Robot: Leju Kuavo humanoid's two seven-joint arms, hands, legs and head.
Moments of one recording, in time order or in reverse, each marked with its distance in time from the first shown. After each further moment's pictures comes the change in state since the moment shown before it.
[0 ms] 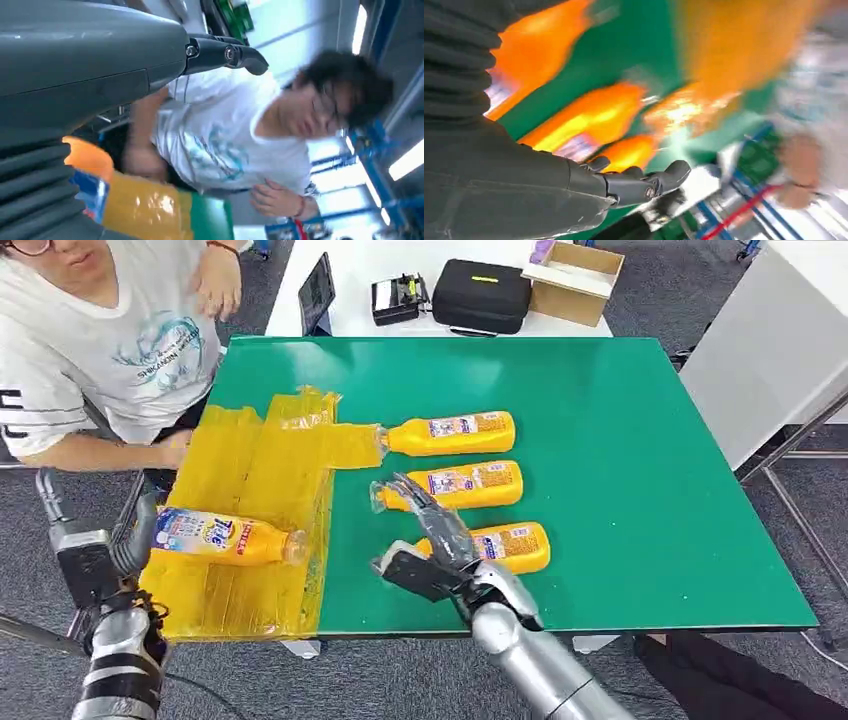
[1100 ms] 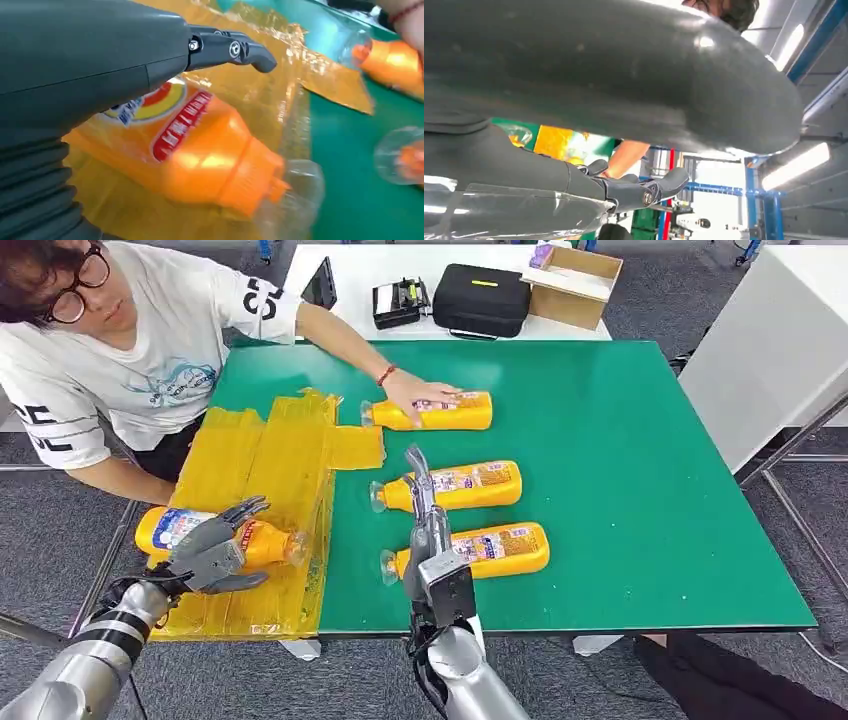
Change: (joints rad) left arm -0.307 0.217 -0.358 0.616 -0.620 -0.674 0.004; right arm 0.154 0.331 -0.064 -0.082 -0.437 -0.177 -0.406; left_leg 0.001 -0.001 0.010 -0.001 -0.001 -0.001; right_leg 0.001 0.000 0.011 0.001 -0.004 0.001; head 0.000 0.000
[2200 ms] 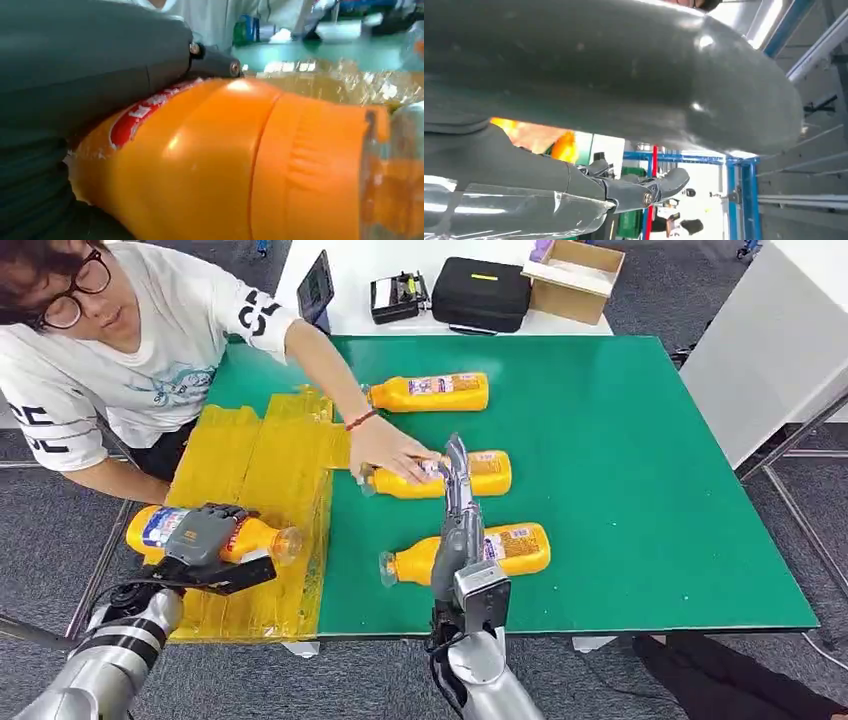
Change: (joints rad) left arm 0.004 -0.033 0.001 -0.046 -0.415 0.452 0.247; right arm 0.045 -0.038 -0.011 -0.143 -0.014 -0.061 -0.018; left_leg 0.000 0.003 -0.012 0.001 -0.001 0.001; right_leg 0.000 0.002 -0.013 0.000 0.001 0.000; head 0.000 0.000
